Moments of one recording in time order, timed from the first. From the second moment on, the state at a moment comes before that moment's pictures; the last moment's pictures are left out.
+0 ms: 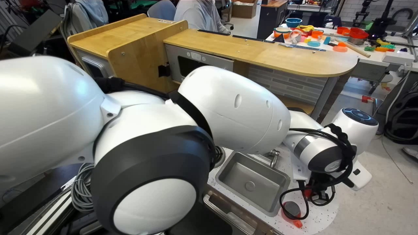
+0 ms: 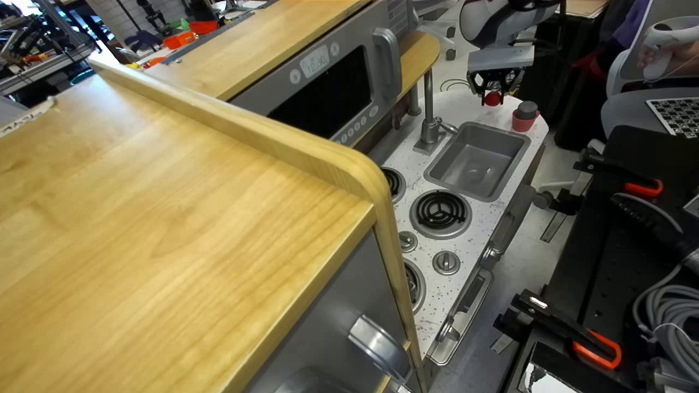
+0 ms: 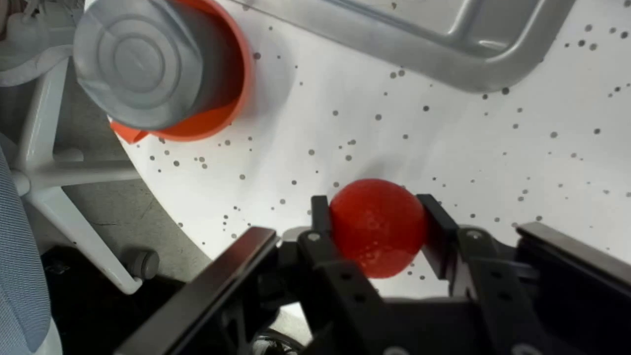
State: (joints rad) arm -0.45 1.46 -0.24 -0.80 0.18 2.22 0.59
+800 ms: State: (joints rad) arm -0.44 1.46 -0.24 -0.84 0.17 2.22 0.59
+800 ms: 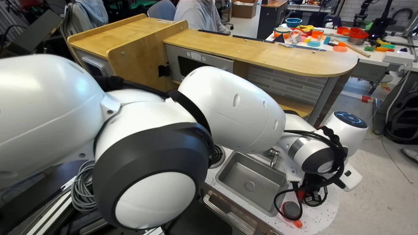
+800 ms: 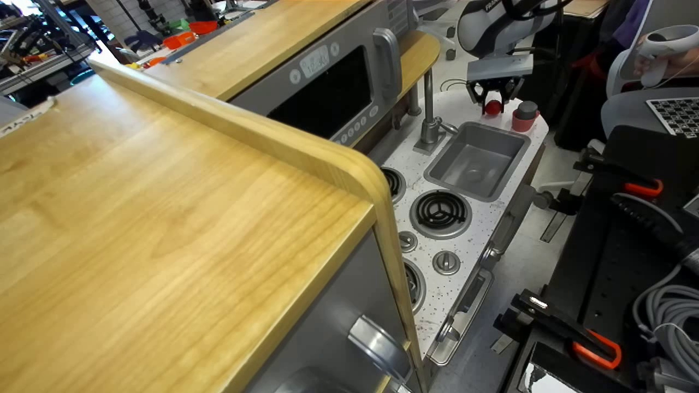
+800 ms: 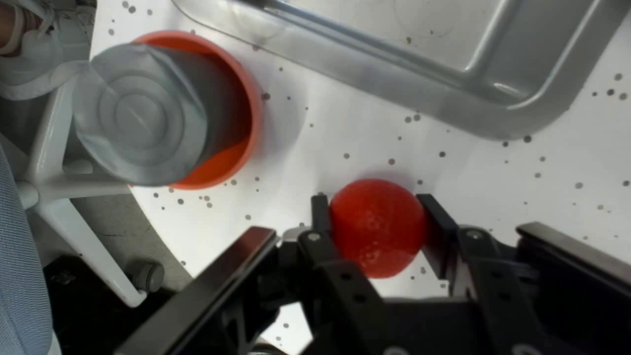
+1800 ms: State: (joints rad) arm -0.52 1.35 -0.24 -0.76 0.16 1.99 0.26
